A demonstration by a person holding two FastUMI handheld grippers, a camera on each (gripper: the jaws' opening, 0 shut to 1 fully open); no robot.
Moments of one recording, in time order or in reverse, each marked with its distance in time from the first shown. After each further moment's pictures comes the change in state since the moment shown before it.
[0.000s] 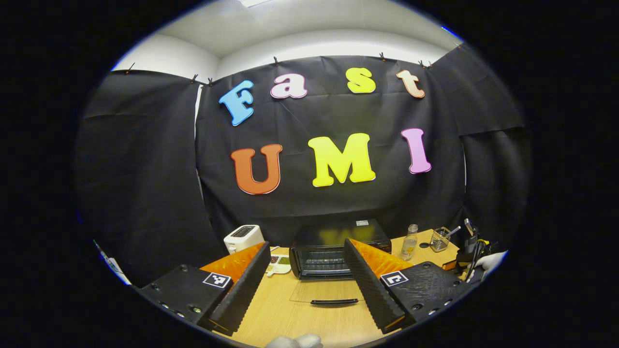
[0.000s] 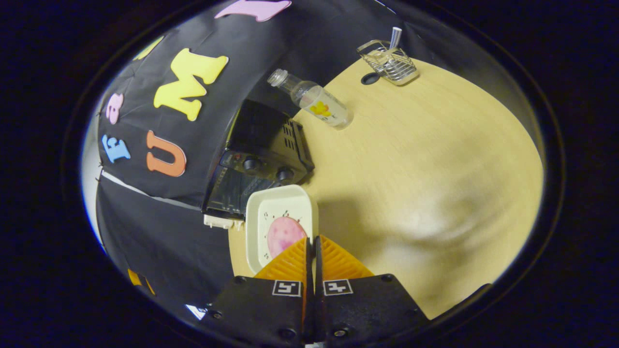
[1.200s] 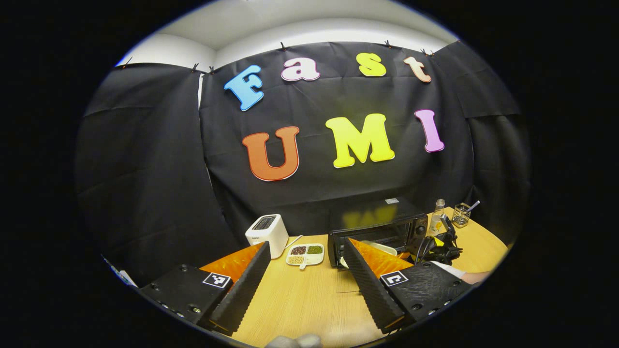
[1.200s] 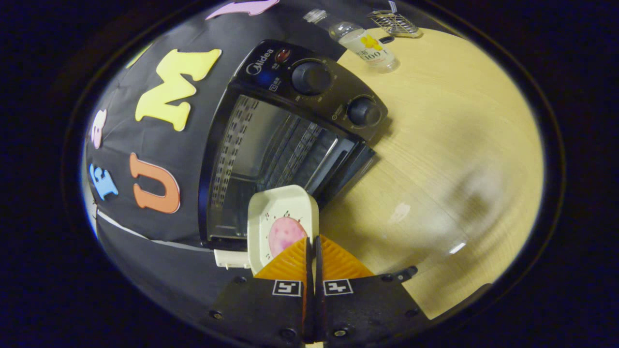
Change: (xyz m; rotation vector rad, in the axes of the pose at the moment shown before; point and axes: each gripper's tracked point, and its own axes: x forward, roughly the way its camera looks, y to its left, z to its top) left arm 0.023 0.110 -0.050 0.057 0.088 0.028; right arm 0.190 0.130 -0.044 0.244 -0.215 0.012
